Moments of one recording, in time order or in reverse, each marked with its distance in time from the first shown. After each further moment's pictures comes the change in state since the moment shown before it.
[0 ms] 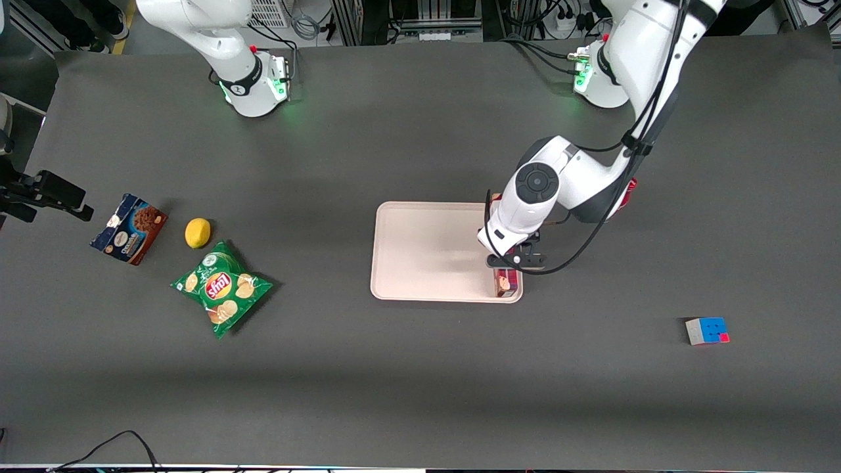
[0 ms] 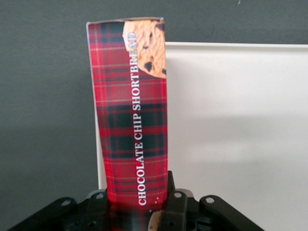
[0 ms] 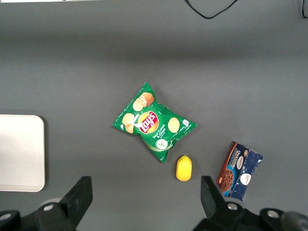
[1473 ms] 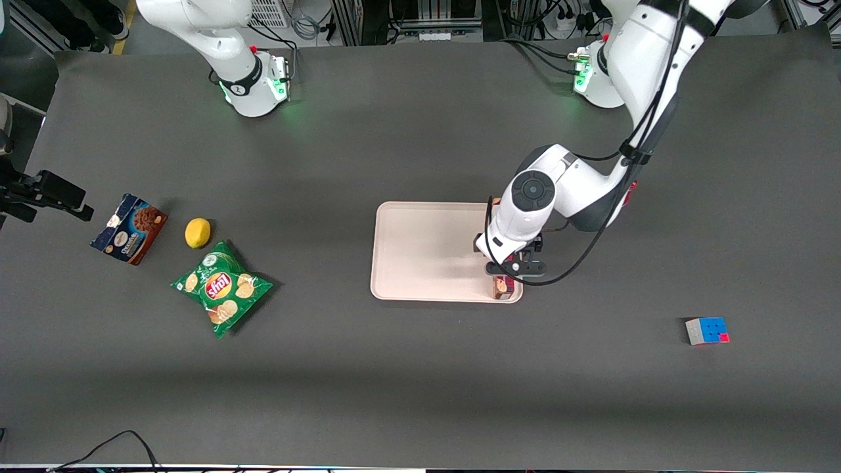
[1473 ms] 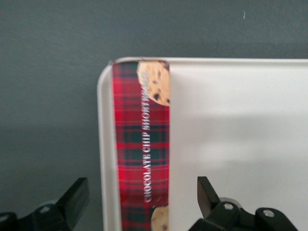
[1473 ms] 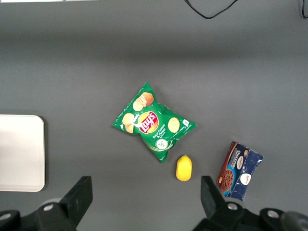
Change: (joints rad) arm 0.001 0.028 0.000 0.084 0.045 -0.083 -0.014
